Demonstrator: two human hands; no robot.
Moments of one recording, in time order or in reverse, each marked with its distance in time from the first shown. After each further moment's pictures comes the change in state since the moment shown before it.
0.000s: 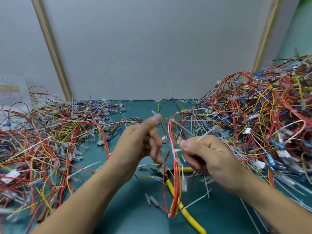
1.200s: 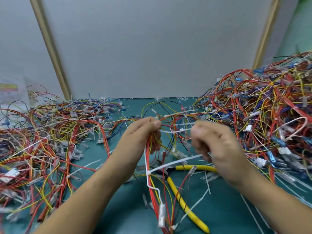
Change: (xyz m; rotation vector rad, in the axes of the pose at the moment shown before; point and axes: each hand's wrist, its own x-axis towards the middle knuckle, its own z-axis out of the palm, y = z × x) left_hand 0.006 -0.005 -0.002 0.046 0.032 0.132; right_hand 0.003 0.001 -0.003 -0.042 0.279 -0.125
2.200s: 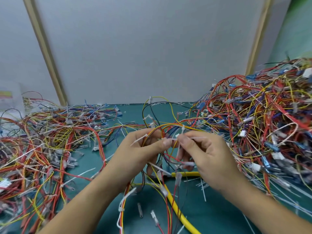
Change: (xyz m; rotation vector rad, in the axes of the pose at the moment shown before) left_hand -0.013 0.007 0.006 0.103 -0.101 -0.013; right_hand -0.001 0.010 0.007 -0.114 0.096 -0.006
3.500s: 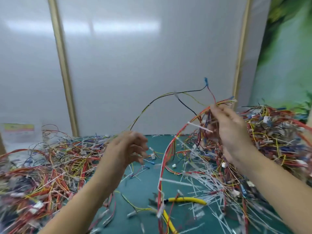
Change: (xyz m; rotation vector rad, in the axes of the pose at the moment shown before) left_hand -0.006 0.080 -0.029 -0.223 0.152 0.093; right_hand 0.070 -0.093 -0.074 0.332 0.434 0.122
